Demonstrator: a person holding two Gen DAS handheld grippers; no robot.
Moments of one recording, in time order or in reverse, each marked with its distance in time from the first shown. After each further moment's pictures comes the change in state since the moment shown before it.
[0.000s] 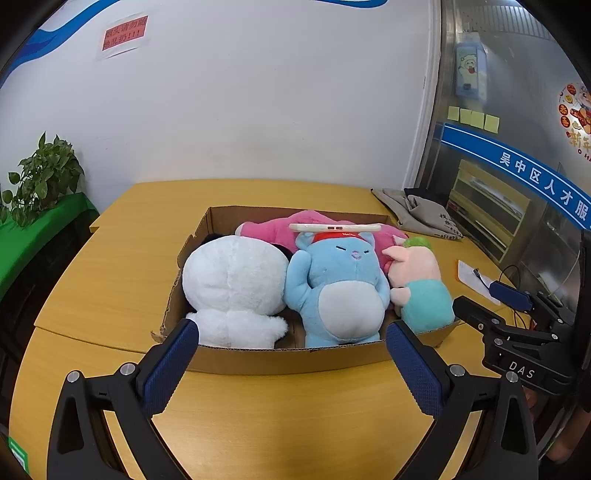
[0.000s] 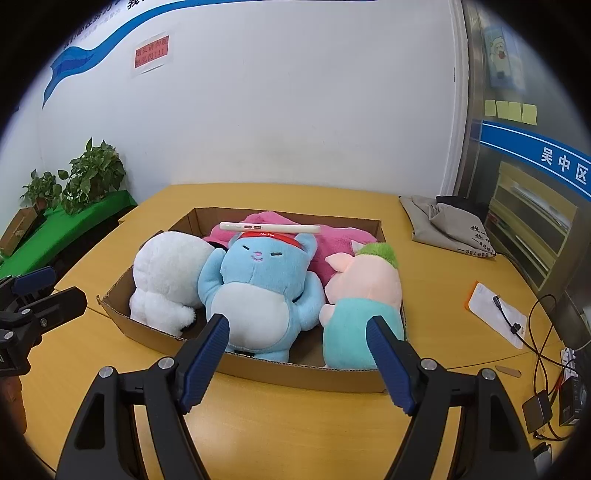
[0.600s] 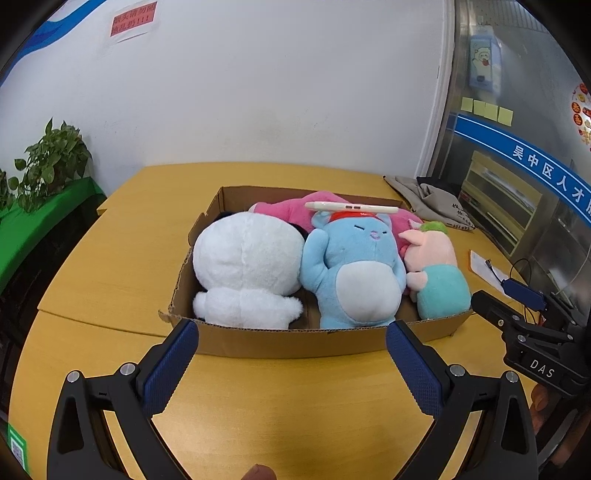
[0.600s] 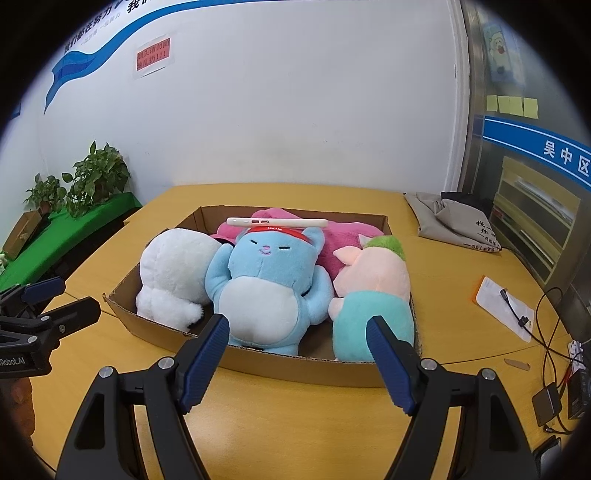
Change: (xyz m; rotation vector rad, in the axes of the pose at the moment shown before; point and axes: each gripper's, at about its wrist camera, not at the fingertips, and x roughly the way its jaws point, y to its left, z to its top) left arm 0.014 0.013 -0.013 -0.026 0.059 0.033; right arm 0.002 0.003 -0.011 0.022 0.003 0.026
